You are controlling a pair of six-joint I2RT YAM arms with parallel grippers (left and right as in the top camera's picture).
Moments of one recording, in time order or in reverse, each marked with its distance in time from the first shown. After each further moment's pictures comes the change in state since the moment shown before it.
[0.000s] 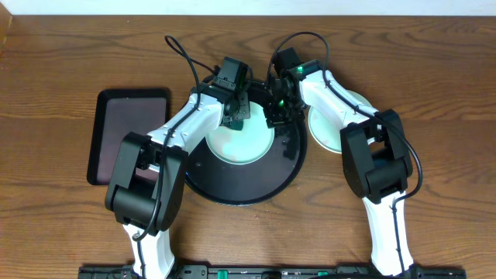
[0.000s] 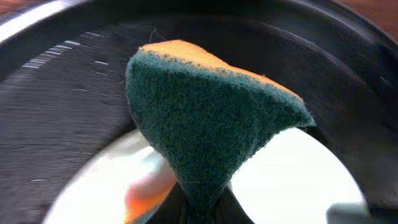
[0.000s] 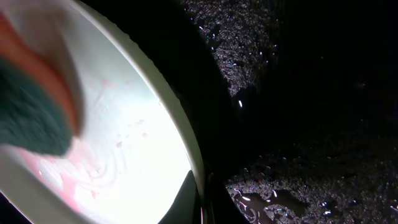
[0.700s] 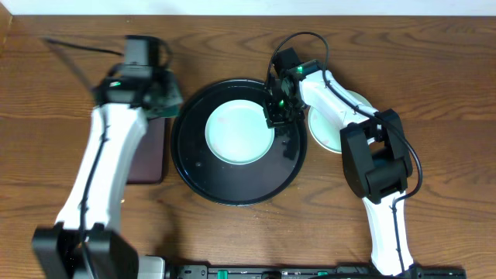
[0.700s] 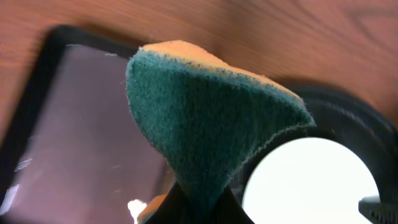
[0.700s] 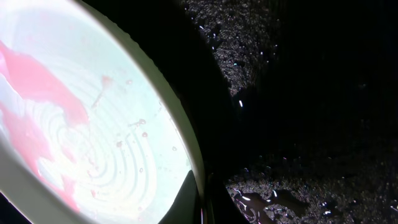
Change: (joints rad) left arm 0.338 -0.422 0.043 -0.349 -0.105 0.058; right arm 0.001 0.000 0.000 0.000 -0.001 -0.005
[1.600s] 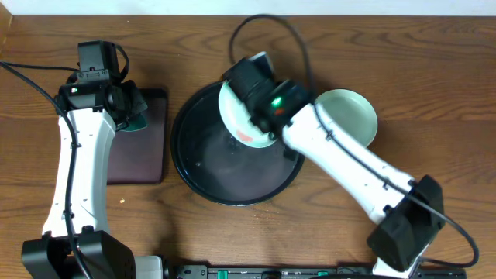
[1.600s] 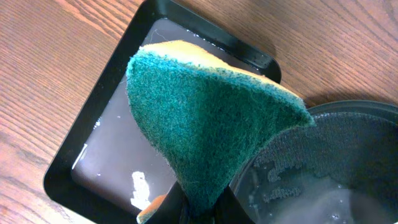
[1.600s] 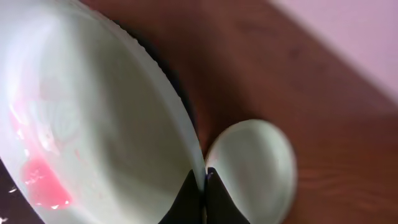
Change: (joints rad) left arm 0.175 -0.020 0.002 -0.106 -0.019 -0.007; right arm 0.367 -0.425 -0.035 -0.057 1.007 -0.026
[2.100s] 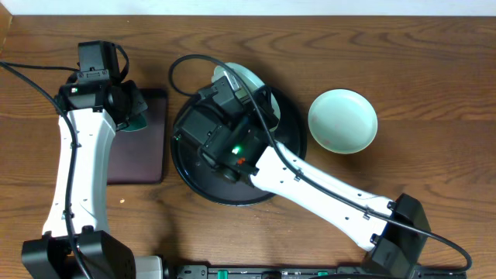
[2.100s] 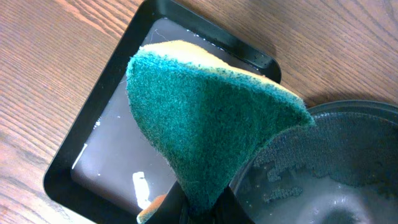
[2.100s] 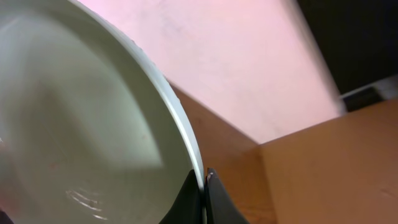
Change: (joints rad) left arm 0.000 0.000 0.000 0.000 0.000 0.000; right arm 0.230 0.000 0.000 0.042 0.636 -0.005
